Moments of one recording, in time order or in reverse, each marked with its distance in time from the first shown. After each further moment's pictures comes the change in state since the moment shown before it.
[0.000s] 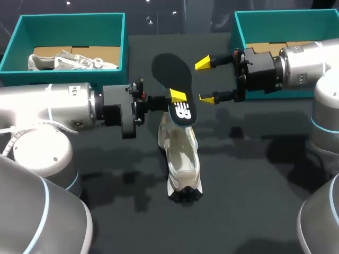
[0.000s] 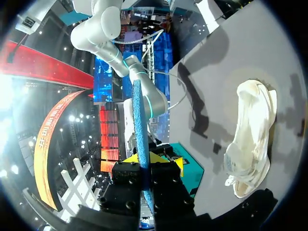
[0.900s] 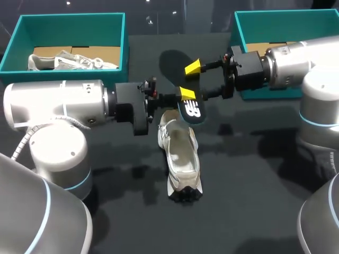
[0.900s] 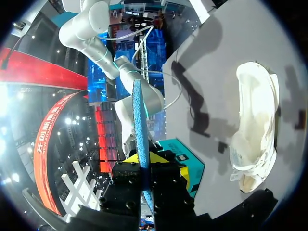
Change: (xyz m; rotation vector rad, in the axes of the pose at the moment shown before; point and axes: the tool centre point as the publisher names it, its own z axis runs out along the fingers) left arm 0.012 0.016 0.024 -0.022 0.040 0.060; right arm -0.001 0.001 0.026 0.070 0.032 -0.183
